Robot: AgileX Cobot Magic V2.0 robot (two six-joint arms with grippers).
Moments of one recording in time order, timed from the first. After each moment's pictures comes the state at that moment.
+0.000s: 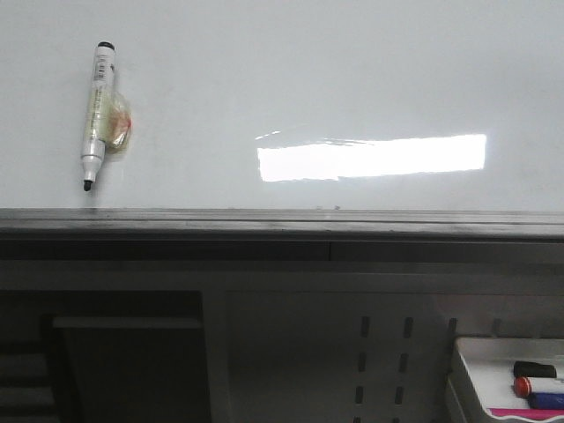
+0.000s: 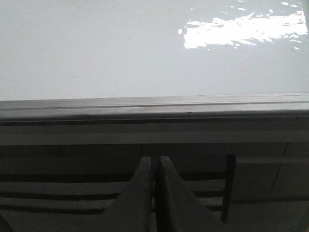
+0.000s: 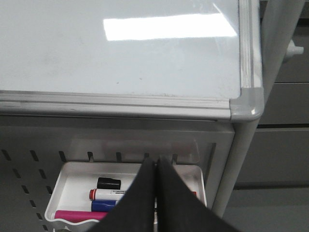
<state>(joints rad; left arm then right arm) 0.01 0.00 0.01 0.07 0.34 -0.01 -0.05 -0.01 0.01 -0.01 0.34 -0.09</state>
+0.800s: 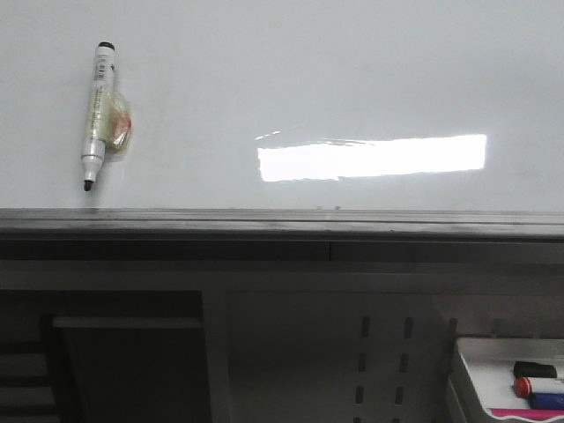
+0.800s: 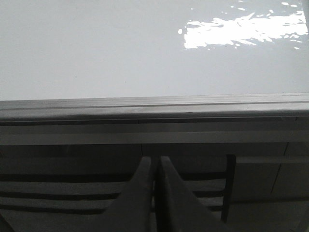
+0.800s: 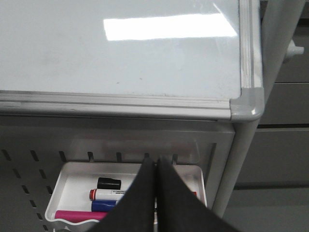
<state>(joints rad) 0.01 0.00 0.01 0.07 0.34 -0.01 -0.05 -0.01 0.01 -0.01 0.34 -0.09</state>
